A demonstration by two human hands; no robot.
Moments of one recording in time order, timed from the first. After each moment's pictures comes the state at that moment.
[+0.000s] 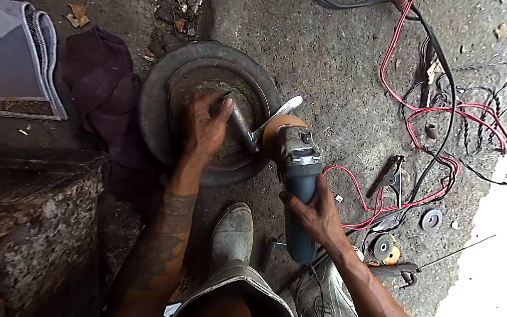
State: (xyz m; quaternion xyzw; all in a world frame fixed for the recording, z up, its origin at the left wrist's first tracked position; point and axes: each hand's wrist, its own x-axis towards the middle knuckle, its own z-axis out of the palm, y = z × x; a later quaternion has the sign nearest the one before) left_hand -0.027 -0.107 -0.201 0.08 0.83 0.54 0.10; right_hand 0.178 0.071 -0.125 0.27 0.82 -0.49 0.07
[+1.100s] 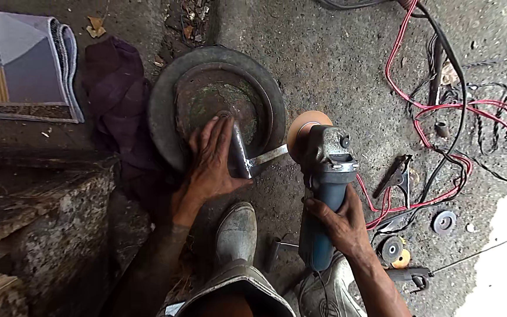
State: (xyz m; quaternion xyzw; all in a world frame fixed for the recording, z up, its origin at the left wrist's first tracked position) left_hand 0.040 -0.140 -0.220 0.31 0.90 0.29 0.04; right_hand 0.202 0.087 -0.107 0.27 0.77 -0.58 -0.02
